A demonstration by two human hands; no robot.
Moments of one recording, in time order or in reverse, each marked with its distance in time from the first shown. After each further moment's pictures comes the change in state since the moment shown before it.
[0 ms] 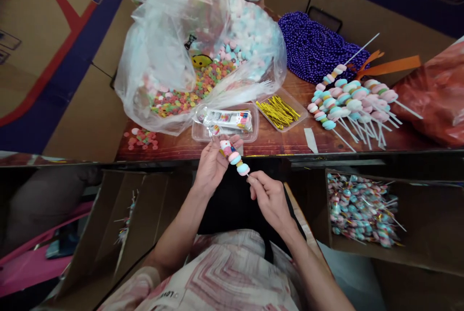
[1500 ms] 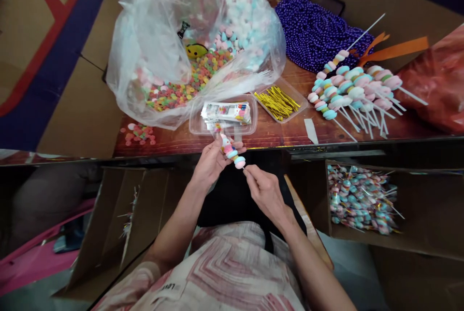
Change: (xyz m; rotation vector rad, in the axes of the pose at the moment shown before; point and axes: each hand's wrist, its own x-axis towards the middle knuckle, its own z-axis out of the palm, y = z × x) left_hand -0.005 -0.001 -0.017 0.153 -0.018 -0.195; right_hand 0.004 0.012 0.010 -0.286 0.068 -0.244
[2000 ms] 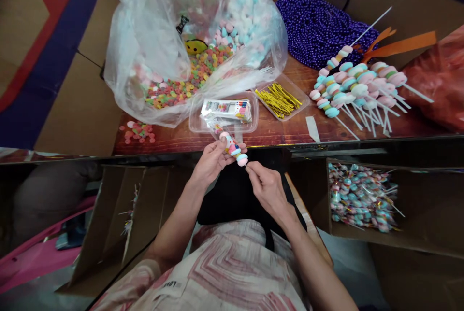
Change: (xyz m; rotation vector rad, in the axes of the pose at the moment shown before) left_hand 0.000 -0.002 -0.009 0.059 -0.066 -0.045; right_hand 0.003 0.001 -0.003 0.037 -0.025 0.065
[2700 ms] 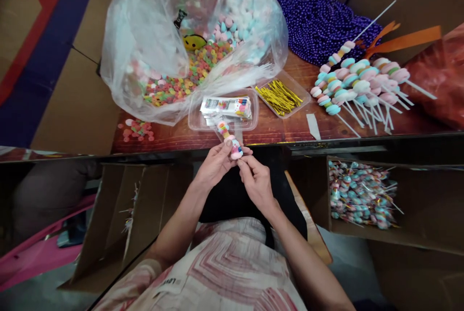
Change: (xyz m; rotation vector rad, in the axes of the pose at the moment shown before) left_hand -0.007 -0.006 0.008 -0.029 -0.024 -0.024; right_hand 0.009 -0.011 0.028 0.376 0.098 0.174
